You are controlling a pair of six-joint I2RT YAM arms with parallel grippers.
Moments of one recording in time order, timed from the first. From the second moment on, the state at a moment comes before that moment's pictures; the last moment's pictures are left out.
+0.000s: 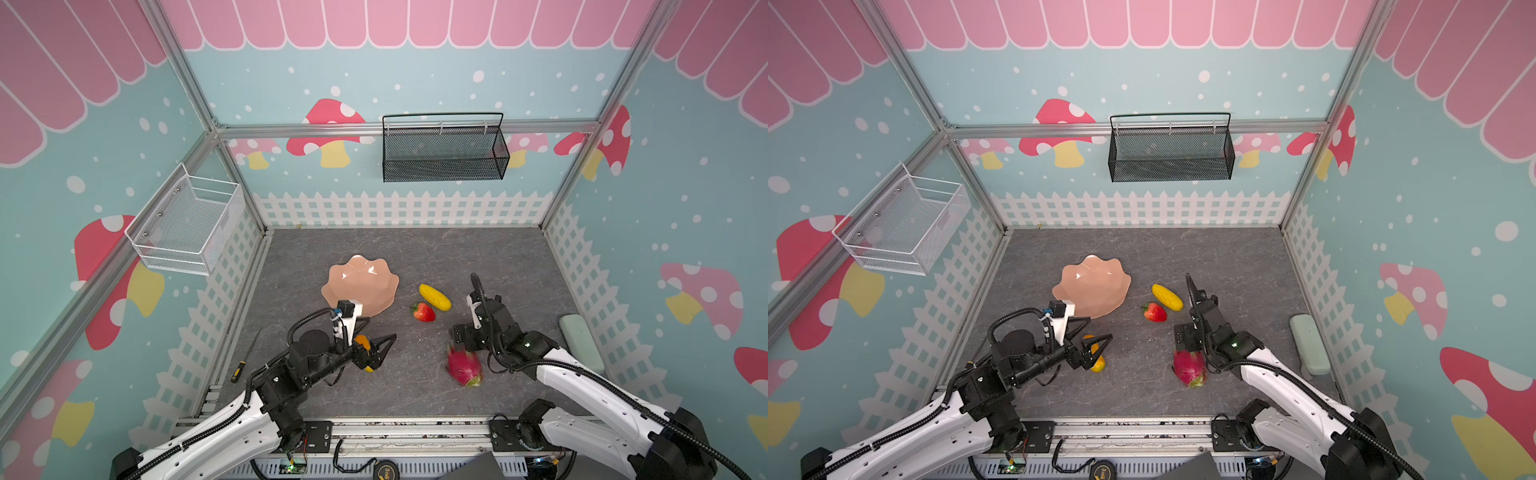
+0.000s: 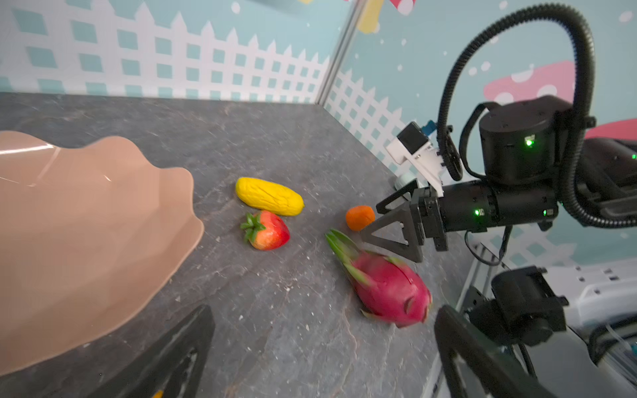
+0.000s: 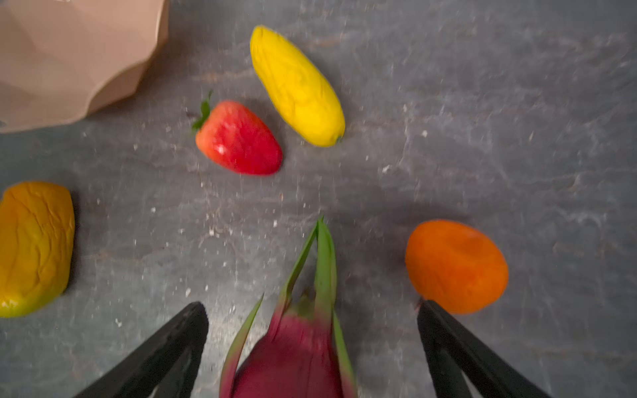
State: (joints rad) left arm -0.85 0.63 0.44 -0.05 0.04 -0.42; right arm 0.67 1.00 0.64 -0.56 0.16 0.43
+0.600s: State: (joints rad) left arm -0.91 0.79 0.47 -0.08 0.18 -0.37; right arm 0.89 1.15 0.73 -0.86 0.27 0.66
